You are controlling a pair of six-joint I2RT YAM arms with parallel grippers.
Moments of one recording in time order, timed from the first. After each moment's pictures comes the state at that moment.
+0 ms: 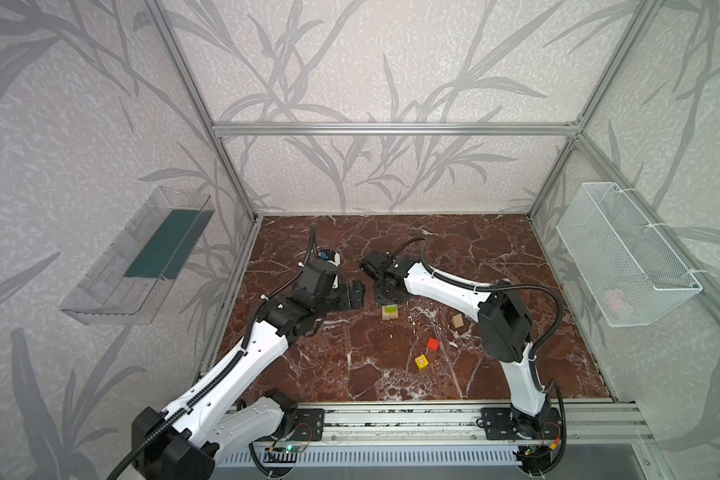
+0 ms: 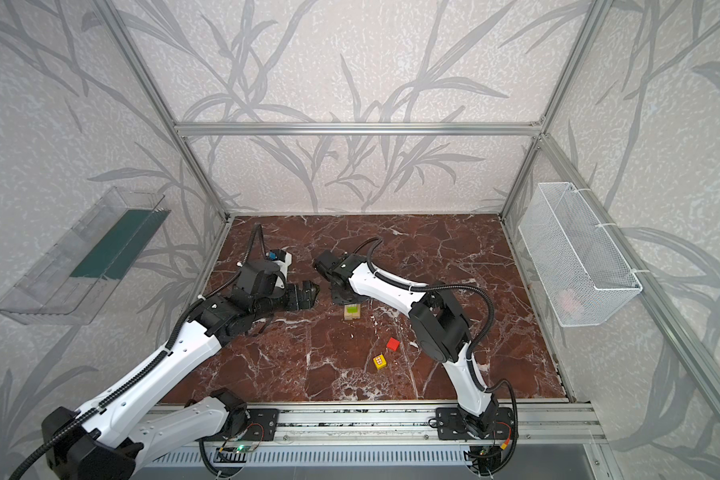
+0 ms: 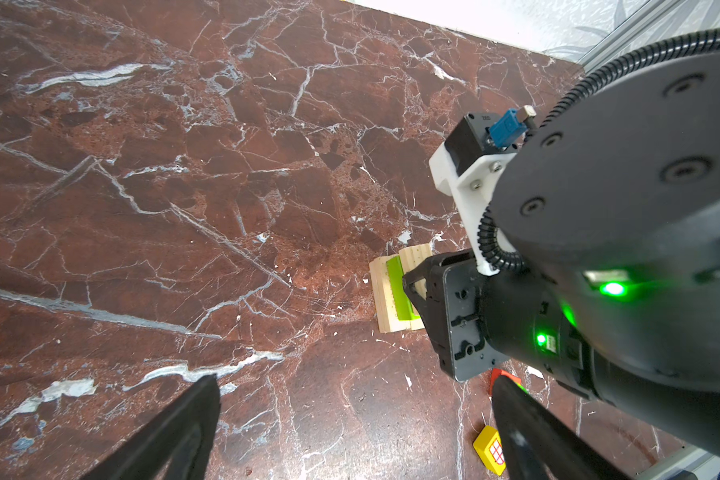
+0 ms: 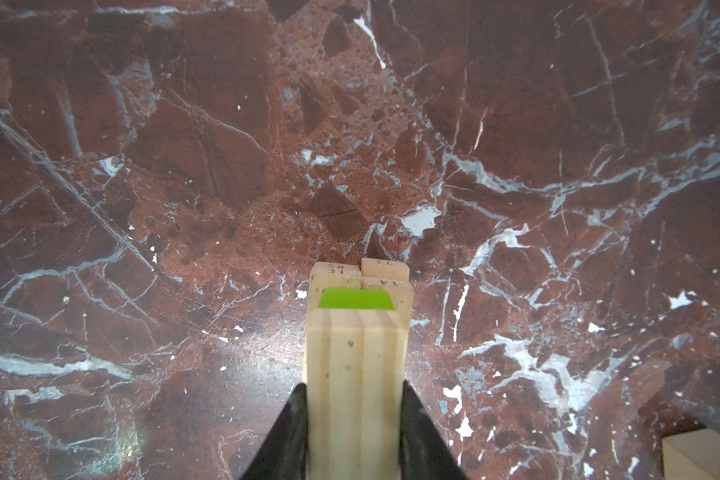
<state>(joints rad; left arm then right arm) -0.52 1.04 0.93 -0.61 -0.04 -0.50 0.88 2.11 1.77 -0.95 0.22 0.75</state>
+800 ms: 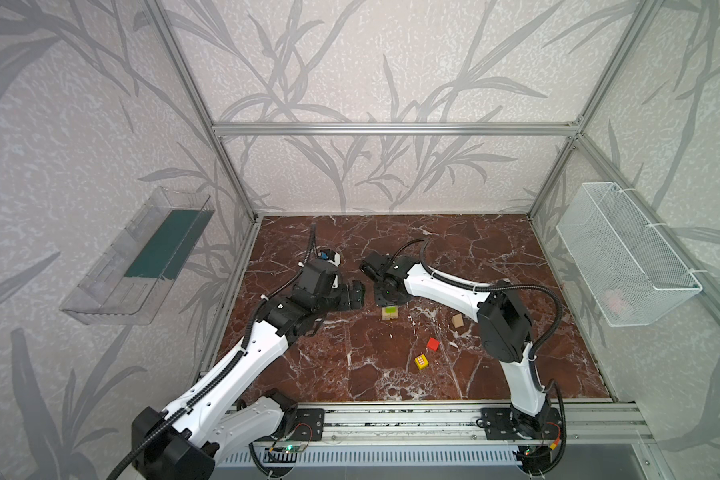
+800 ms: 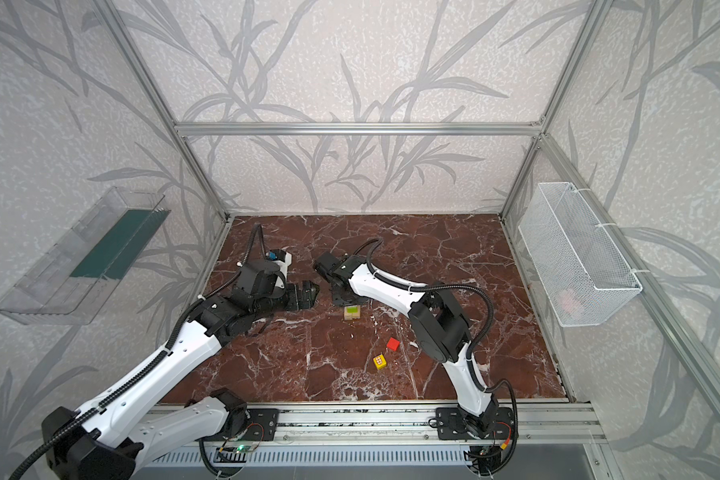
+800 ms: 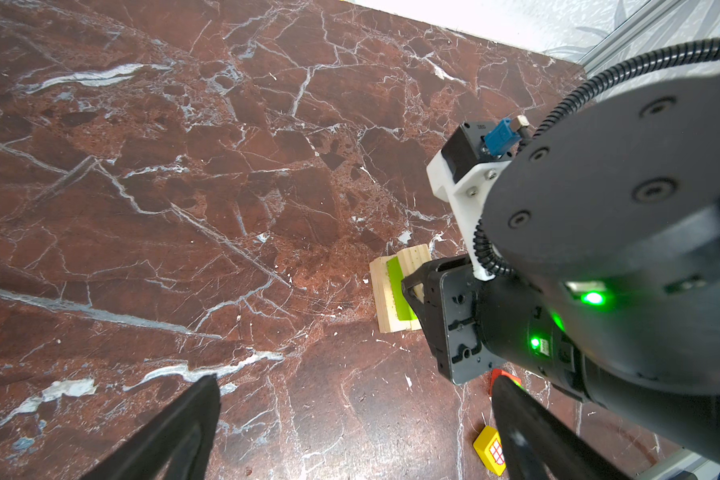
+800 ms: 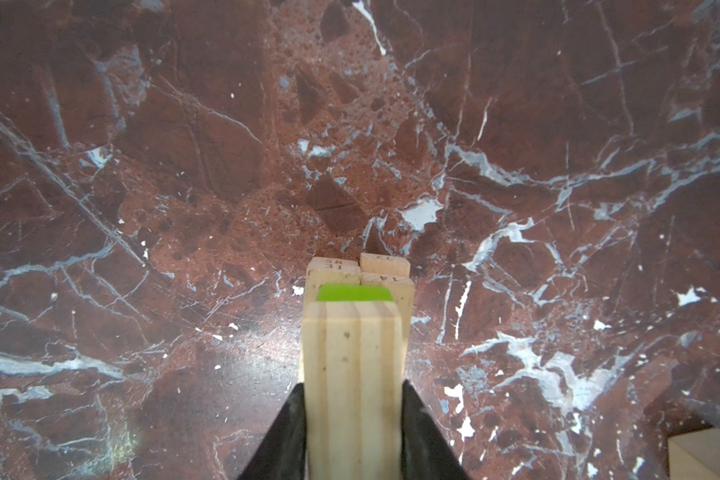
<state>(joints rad) -0.52 1.04 0.93 -0.61 -0.04 -0.50 0.88 2.11 1.75 -0.94 0.22 0.76</state>
